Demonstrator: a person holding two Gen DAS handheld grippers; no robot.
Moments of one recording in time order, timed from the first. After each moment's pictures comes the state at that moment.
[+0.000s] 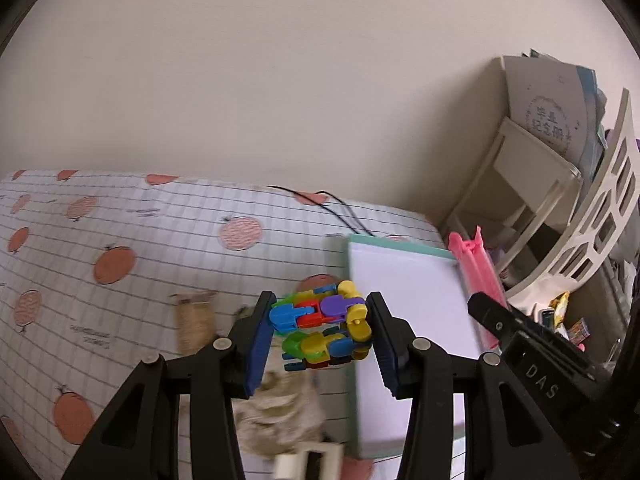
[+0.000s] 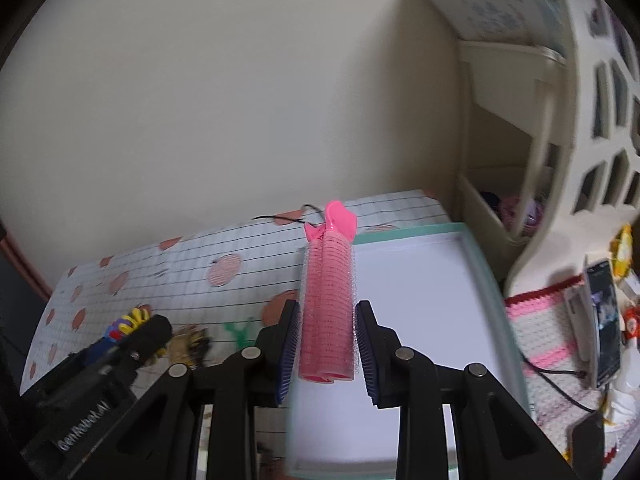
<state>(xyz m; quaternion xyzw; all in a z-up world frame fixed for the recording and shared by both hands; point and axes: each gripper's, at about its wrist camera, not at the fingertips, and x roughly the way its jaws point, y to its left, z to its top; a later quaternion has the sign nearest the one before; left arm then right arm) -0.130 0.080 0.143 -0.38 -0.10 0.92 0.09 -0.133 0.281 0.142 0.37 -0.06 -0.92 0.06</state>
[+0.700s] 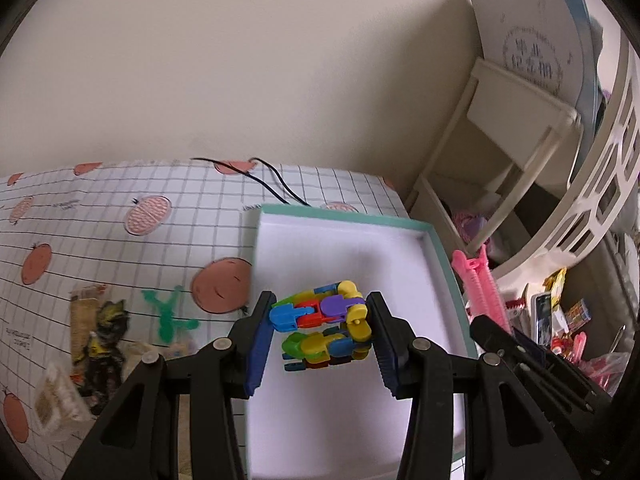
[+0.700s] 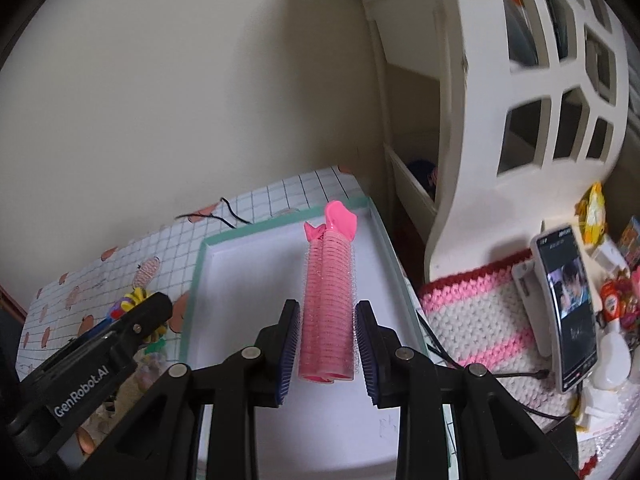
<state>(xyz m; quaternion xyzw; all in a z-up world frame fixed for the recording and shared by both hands) -0.169 0.185 0.099 -0.42 -0.08 0.89 0.13 -0.158 0.368 0.095 0.41 -0.09 -0.91 0.01</state>
